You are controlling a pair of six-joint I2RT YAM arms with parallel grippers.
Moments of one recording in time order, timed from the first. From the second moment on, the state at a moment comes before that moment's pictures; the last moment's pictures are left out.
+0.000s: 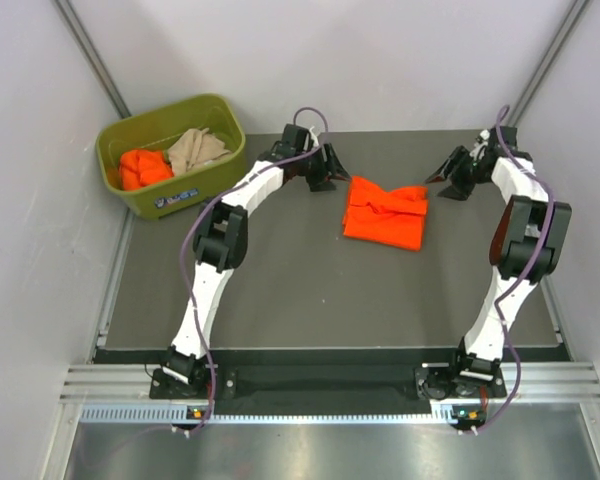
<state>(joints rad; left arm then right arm) -0.43 2.55 2.25 -0.36 0.57 -0.78 -0.21 2.09 1.66 -0.60 -0.57 0.48</state>
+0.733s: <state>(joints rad) -0.49 2.01 1.50 -0.39 0.61 -0.60 0.33 1.79 1.46 -0.74 0.06 0.60</state>
